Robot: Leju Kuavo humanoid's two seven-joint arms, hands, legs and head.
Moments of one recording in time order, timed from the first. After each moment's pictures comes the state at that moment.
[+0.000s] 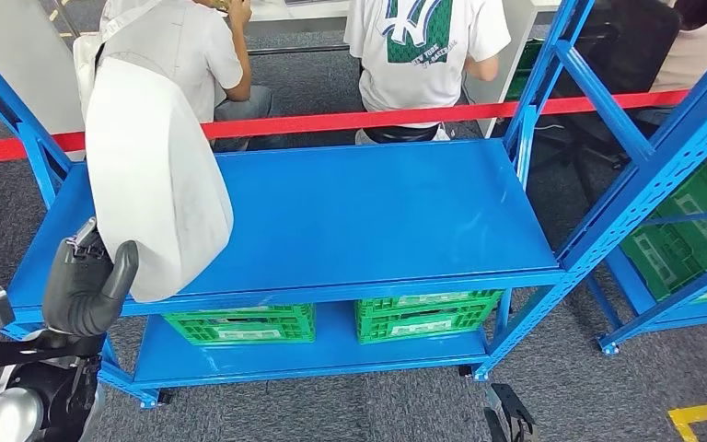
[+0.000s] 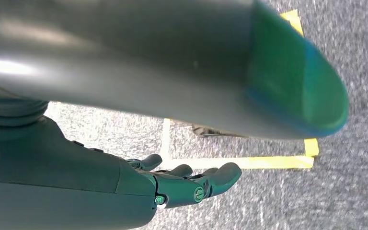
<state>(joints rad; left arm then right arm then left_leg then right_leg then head) -0.04 0.17 -0.14 -1.61 0.25 -0.32 -0.57 0.02 0.02 -0.12 -0.15 0.04 0.03 -0.02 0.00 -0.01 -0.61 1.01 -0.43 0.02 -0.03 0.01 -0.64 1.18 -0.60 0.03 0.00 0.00</state>
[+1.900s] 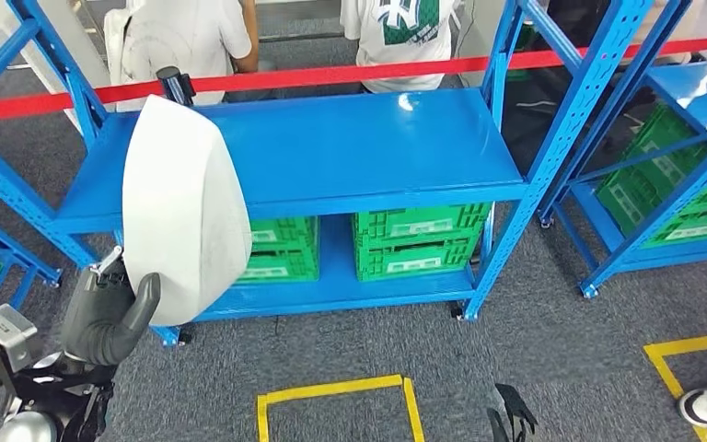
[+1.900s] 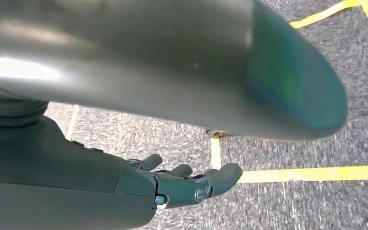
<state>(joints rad) 0.02 0.16 -0.18 -1.62 0.16 -0.37 -0.62 0.02 0.03 -0.14 -0.15 0.01 0.02 0.00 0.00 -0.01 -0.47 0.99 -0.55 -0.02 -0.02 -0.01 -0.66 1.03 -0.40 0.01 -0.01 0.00</state>
